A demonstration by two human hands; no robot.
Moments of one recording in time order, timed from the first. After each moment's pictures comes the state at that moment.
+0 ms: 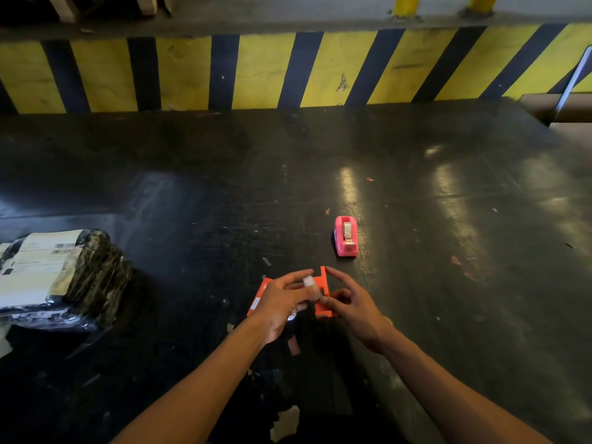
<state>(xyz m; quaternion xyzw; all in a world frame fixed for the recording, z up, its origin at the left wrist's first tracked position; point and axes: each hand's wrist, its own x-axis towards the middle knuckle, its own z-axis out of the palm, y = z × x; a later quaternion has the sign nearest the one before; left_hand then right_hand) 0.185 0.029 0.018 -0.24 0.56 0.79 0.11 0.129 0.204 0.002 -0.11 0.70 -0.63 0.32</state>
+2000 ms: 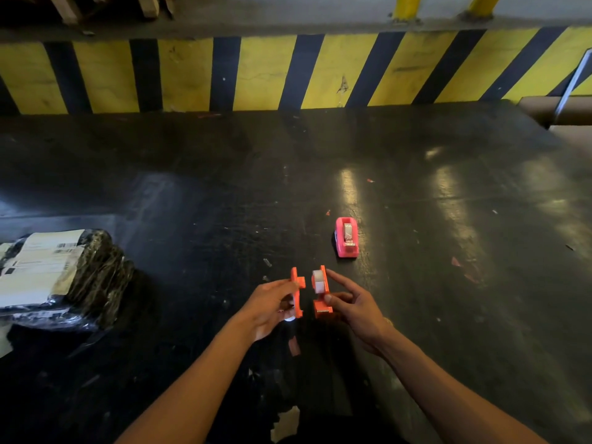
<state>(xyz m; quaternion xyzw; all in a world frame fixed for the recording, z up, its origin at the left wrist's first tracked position) 0.185 0.003 0.007 -0.31 0.53 0.77 0.16 0.128 0.205 -0.005 -0.04 0.65 -0.67 0.35</state>
